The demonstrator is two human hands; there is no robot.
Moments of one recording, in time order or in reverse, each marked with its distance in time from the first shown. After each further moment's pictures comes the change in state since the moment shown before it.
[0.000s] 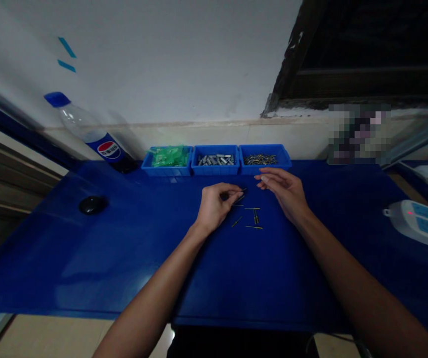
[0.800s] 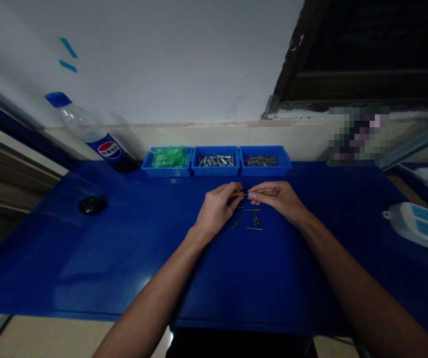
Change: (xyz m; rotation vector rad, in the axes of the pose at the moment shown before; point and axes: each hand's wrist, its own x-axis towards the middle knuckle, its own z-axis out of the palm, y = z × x) left_hand -0.006 -0.005 0.001 0.162 -0.038 0.256; right_hand -0.003 -0.006 0.001 -0.156 -0.278 0.189
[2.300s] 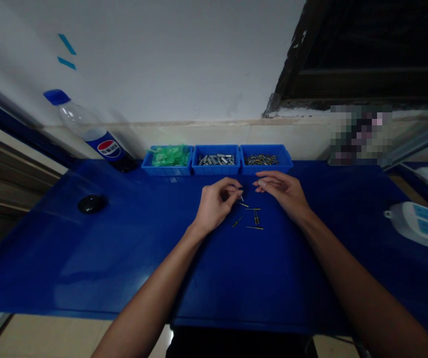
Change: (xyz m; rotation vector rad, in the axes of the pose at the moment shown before) left_hand 0.009 0.008 -0.006 -0.264 0.024 -0.255; right_hand 0.002 0.001 -0.006 0.002 0.161 -0.189
